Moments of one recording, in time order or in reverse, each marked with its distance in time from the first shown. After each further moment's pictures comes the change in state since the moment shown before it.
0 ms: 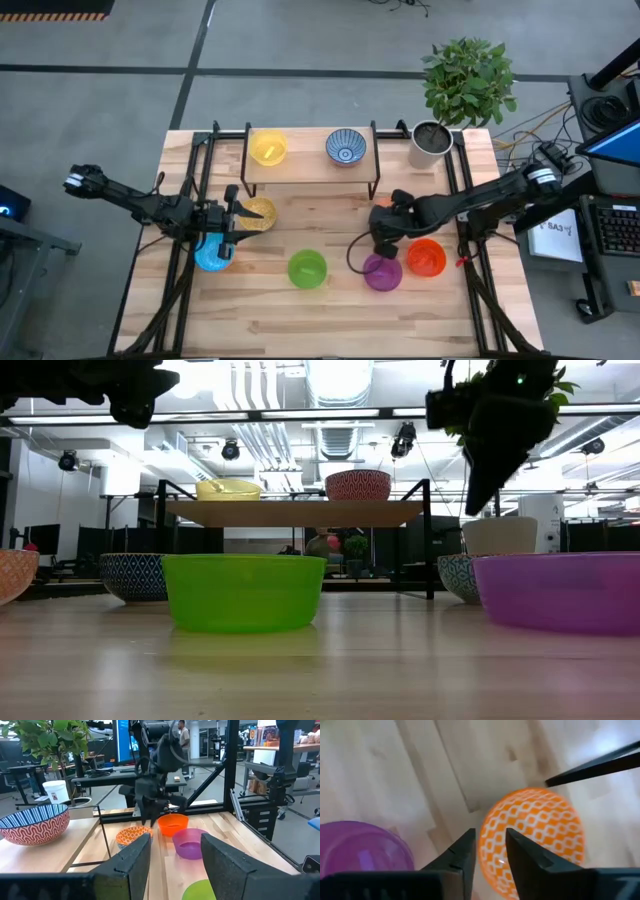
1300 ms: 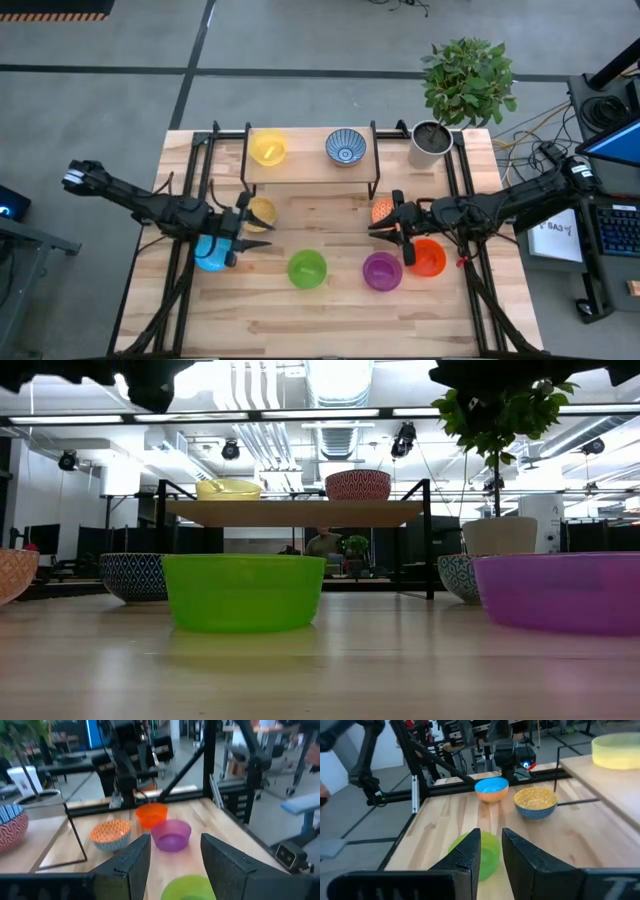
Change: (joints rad) left arm -0.001 0.194 0.136 -0.040 0.107 -0.017; right arm 0.045 -0.500 -0.518 1.147 -0.170 -0.287
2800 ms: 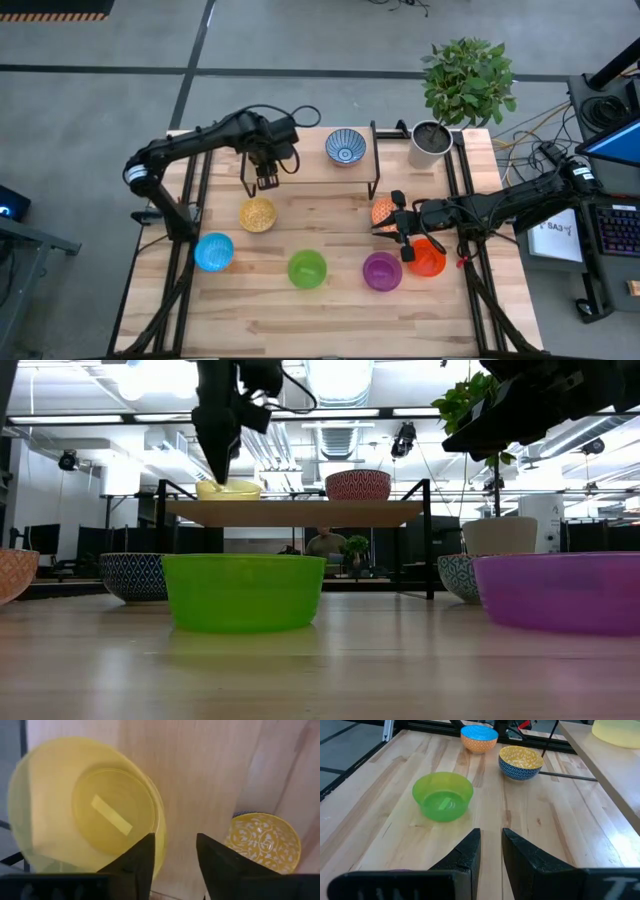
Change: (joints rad) left arm 0.728 0.902 1.173 -1.585 -0.021 0.146; right arm -0.058 0.000 -0.072 -0.143 -0.028 -0.268
